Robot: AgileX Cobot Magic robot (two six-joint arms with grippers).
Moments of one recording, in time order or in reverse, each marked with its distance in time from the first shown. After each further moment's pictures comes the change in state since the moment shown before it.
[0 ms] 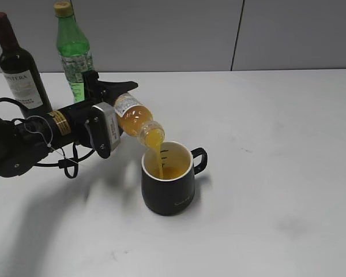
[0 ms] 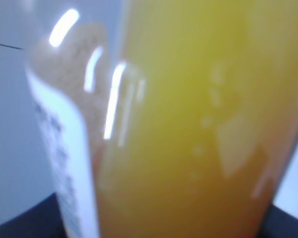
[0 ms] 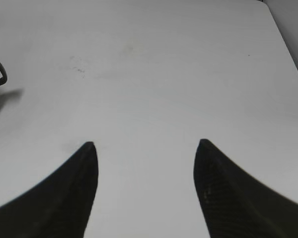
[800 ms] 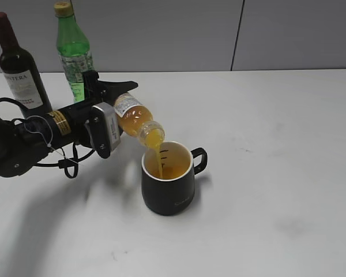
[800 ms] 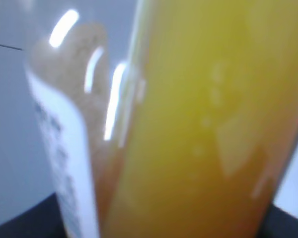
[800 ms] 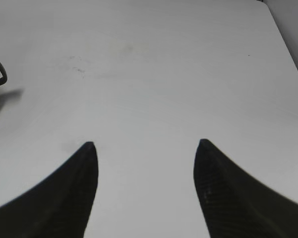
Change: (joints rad) left arm 0.000 0.000 0.000 0.000 0.000 0.008; right arm 0.000 0.000 0.000 0.000 0.000 0.000
